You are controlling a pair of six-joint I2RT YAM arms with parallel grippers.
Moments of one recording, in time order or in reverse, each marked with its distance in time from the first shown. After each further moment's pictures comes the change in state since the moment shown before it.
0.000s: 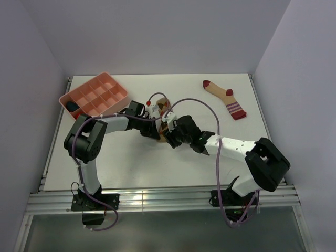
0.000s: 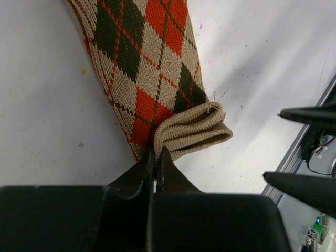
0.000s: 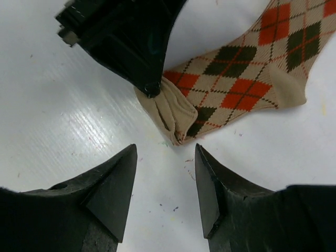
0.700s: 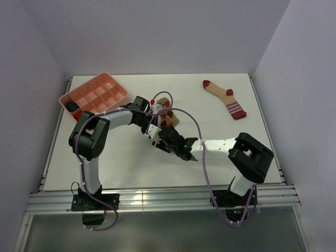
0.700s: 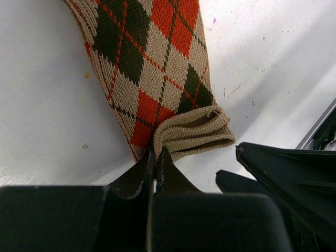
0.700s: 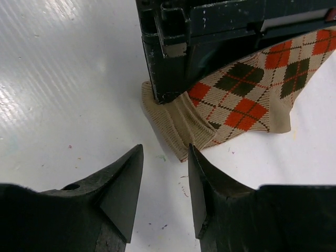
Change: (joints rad) left arm -0.022 0.066 0.174 -0.256 -0.060 0.075; right arm 0.217 0.155 0.059 0.031 0.322 -0.233
